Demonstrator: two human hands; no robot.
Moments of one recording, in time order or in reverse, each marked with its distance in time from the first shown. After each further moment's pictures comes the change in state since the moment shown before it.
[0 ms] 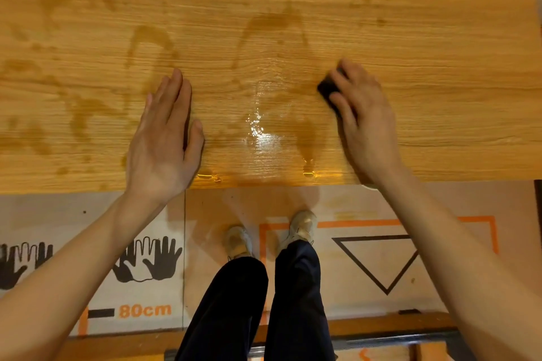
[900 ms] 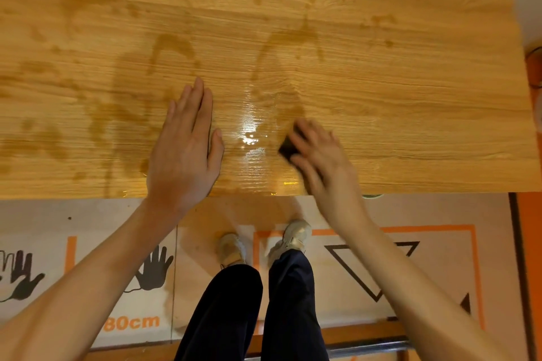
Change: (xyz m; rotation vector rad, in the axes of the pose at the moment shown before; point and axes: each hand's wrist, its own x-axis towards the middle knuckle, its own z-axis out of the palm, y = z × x) left_hand 0.004 0.001 0.000 0.065 -0.006 0.018; right_hand -0.048 -0.067 0.027 0.111 -0.125 -0.070
